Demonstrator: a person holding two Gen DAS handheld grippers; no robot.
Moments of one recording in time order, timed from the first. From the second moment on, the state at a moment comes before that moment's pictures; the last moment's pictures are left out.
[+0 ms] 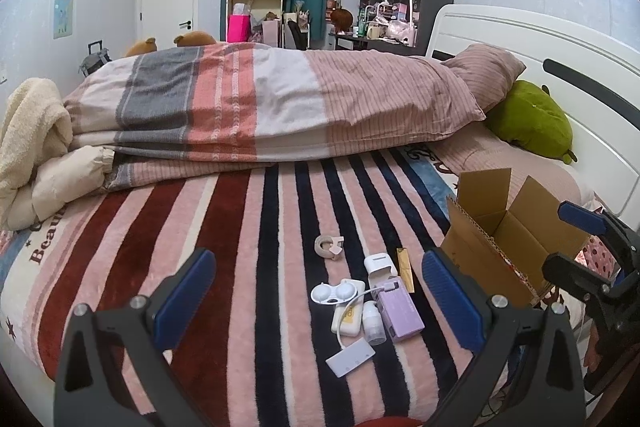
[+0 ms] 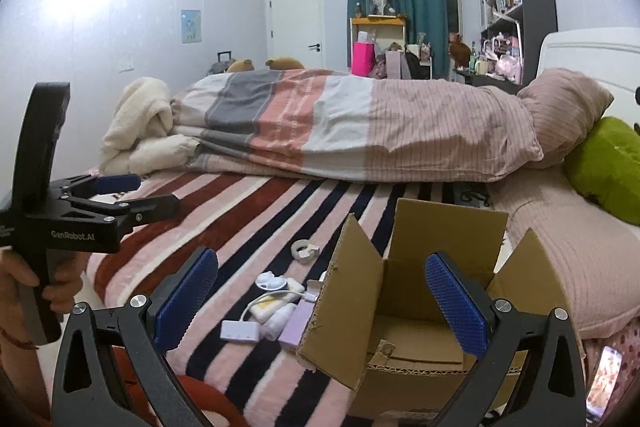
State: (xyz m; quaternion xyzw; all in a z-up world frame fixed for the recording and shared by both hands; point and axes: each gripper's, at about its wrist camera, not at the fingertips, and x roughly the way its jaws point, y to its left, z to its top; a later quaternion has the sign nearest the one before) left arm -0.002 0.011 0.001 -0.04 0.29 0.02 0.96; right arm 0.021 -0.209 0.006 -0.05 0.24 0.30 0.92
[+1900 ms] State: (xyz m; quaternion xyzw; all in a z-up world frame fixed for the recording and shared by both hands) left arm -0.013 0.139 -0.090 -0.08 0.32 0.11 0.94; right arm 0.011 -0.075 -0.114 -0.13 0.37 0.37 0.84
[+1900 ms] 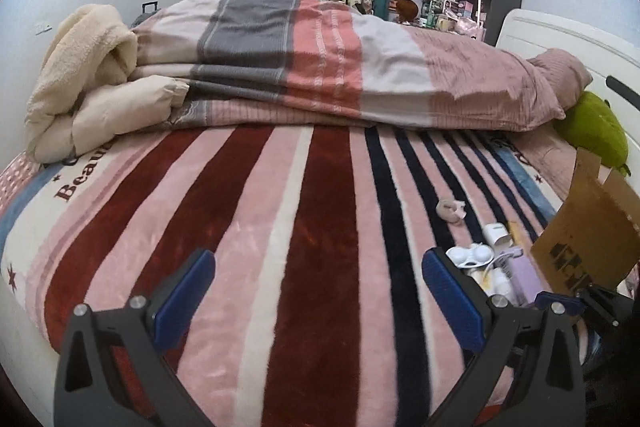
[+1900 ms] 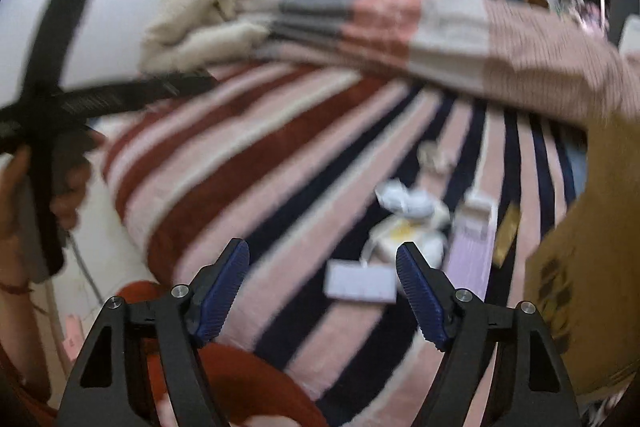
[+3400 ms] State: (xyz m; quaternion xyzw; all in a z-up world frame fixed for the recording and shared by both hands) left arm 0.079 -0.089 0.021 -0.04 0.36 -0.35 0.86; right arm 0.034 -0.179 0.003 -0.09 0.23 0.37 0.90
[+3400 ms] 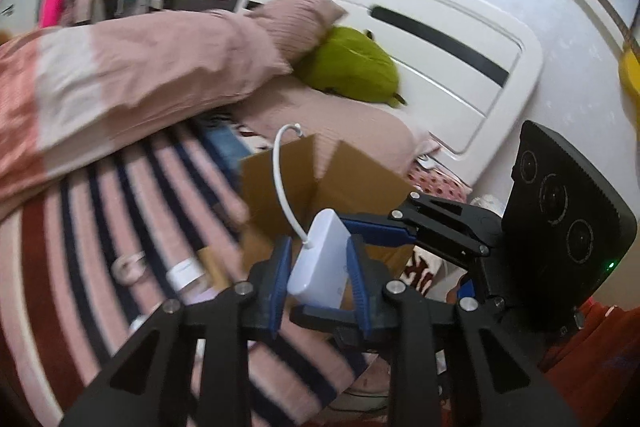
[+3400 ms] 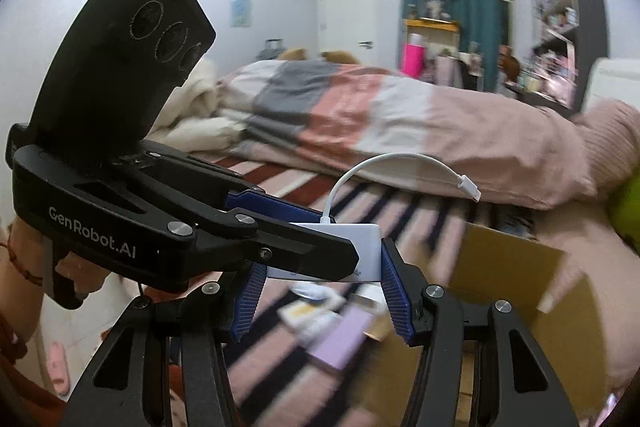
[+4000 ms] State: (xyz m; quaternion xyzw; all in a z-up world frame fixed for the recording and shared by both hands) left arm 0.145 -0.184 -0.005 0.00 0.42 -0.36 0.84; right arm 0.095 -0.289 -0.019 -0.06 0.35 0.29 0.89
